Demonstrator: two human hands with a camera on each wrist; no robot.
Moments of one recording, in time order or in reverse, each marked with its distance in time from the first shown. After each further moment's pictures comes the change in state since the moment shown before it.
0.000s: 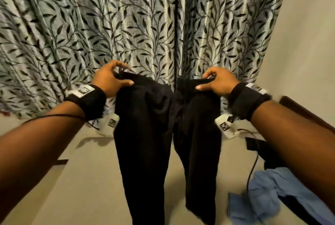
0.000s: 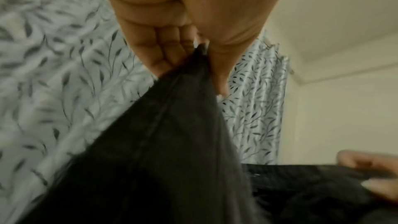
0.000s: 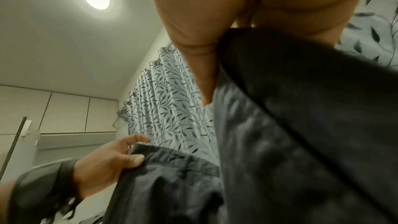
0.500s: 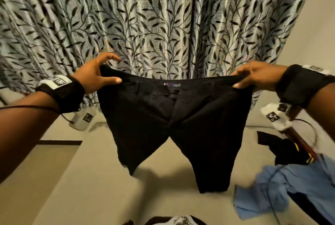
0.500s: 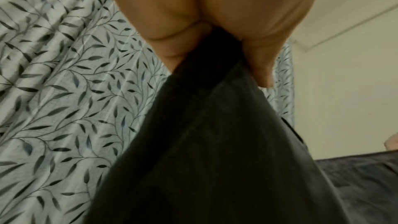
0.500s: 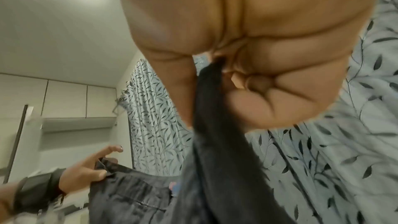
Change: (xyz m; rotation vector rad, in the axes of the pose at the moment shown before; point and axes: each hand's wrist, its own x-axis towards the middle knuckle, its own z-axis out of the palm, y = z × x) left_hand -0.038 -0.047 -0.074 0.131 -0.238 0.117; right_hand -0.025 0.016 -0.043 0.065 -0.485 0.052
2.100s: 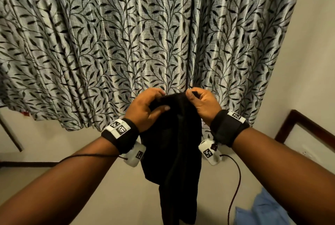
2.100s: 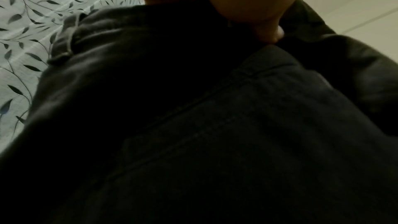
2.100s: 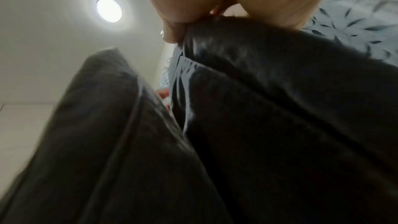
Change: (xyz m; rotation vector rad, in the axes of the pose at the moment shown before) left_hand -0.023 0.069 0.102 -0.210 0.272 0.551; right_hand 0.028 -0.065 0.142 0.665 0.323 -0.471
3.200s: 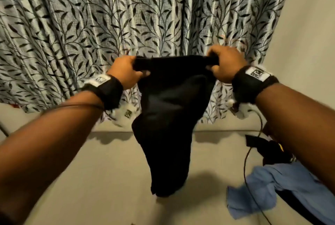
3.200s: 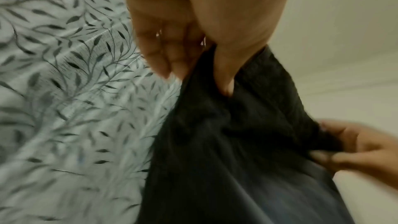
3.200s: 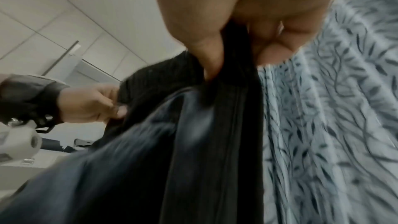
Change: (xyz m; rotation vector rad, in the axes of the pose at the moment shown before) left_hand 0.071 -0.005 -0.048 0.182 -0.069 -0.508; right_hand 0.032 -0.082 -0.089 -1.184 0.102 -0.131
